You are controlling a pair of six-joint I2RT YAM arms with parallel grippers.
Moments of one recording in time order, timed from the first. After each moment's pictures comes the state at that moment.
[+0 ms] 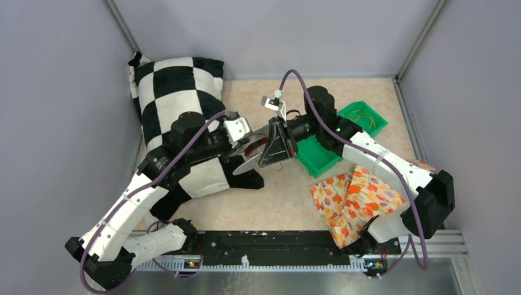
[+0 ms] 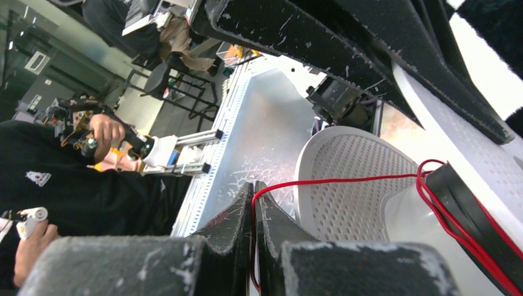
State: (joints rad) left arm -0.65 0.97 1.18 -0.57 0.35 0.42; right arm 0.73 1.43 1.30 -0.08 -1.26 0.48
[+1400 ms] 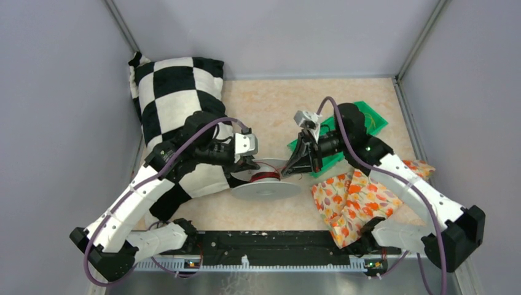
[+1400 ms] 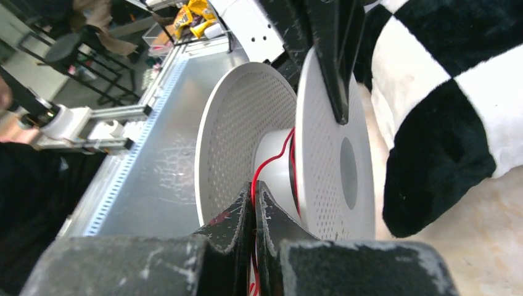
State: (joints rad) left arm -0.67 1.04 1.25 -0.79 0.71 0.52; right arm 0.61 1.19 1.10 -0.27 -1.25 0.06
